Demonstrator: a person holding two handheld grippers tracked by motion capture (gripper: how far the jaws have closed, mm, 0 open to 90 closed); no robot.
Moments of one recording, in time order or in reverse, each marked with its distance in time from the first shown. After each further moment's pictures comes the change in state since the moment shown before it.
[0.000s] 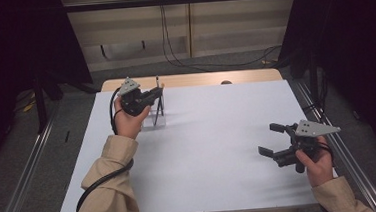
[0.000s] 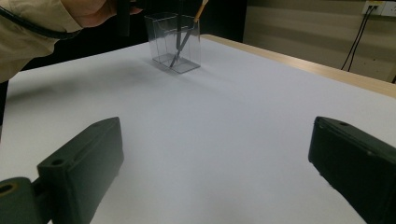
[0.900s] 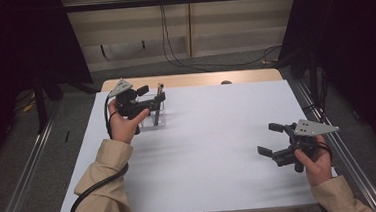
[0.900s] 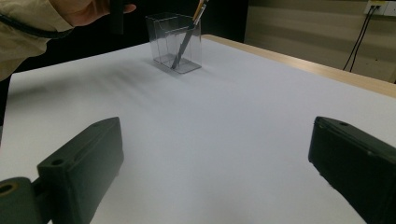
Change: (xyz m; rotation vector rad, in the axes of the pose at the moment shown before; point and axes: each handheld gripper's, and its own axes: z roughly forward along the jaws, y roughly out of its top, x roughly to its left) left arm 0.000 0.000 -0.016 -0.047 -0.045 -0.083; right arm 0.000 0.001 0.003 0.001 0.007 0.000
